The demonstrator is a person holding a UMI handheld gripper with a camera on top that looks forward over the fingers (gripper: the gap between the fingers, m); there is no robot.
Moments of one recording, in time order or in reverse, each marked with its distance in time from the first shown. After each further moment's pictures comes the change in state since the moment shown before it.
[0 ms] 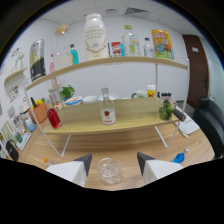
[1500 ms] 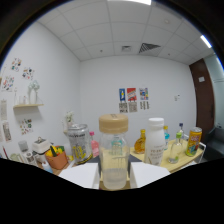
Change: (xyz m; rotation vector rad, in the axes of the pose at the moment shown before) arm -0.149 -0.260 -0.066 0.447 -0.097 -0.055
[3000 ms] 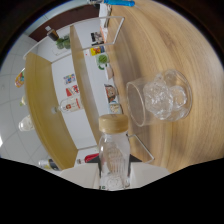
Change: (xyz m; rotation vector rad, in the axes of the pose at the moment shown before) arm 0.015 0.291 -0.022 -0.168 -0.110 1.738
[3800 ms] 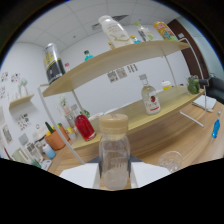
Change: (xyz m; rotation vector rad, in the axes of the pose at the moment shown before) arm -0.004 0.010 0.008 0.037 0.249 -1.380
